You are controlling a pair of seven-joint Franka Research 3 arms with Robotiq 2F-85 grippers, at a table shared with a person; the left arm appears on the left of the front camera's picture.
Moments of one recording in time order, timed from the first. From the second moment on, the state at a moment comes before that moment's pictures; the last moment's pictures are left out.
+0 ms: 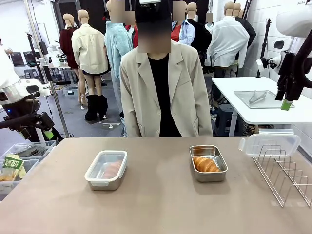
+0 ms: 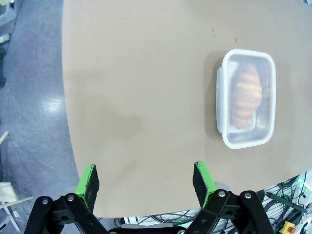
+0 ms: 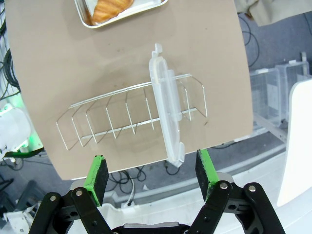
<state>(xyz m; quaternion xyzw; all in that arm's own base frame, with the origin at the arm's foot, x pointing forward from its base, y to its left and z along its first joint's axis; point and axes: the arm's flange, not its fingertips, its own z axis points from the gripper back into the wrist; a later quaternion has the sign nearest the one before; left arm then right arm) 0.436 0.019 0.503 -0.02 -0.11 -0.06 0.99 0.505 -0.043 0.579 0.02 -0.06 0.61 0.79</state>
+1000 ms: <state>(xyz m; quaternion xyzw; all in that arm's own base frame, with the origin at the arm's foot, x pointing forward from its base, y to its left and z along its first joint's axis) 0.436 0.019 0.503 -0.02 -0.11 -0.06 0.99 0.549 -0.041 0.464 0.03 -0.01 0.61 0.79</state>
